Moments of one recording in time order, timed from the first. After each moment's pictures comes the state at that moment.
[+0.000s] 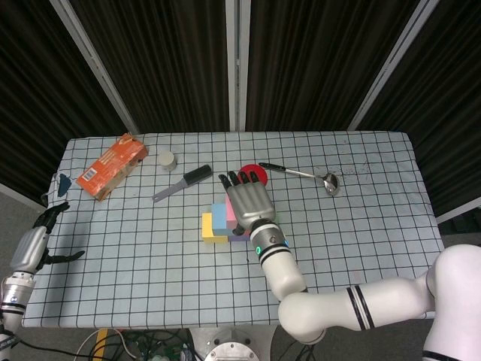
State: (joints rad) left arm -0.22 -1.28 -0.05 -1.26 1.45 1.26 -0.62; right arm 1.27 -1.43 0.63 -2.07 0.10 1.31 -1.11
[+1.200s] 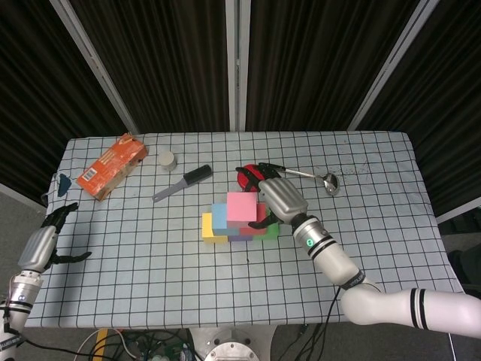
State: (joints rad) left arm -0.24 -1.26 -0.05 -1.32 1.45 1.24 -0.55; right arm 0.95 -1.26 0.37 -1.94 -0.70 0.89 -0.34
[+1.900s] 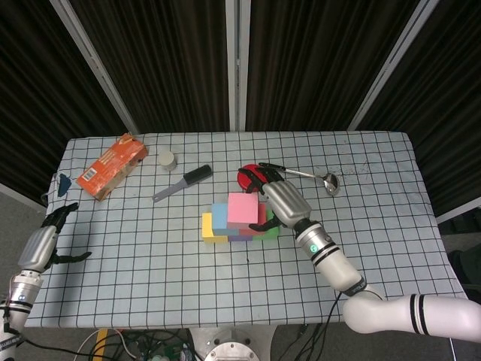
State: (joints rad) left arm -0.24 -1.26 -0.05 -1.33 1.45 1.24 -0.54; right arm 0.92 -1.28 0.32 -1.95 -0.81 0.97 -0.26
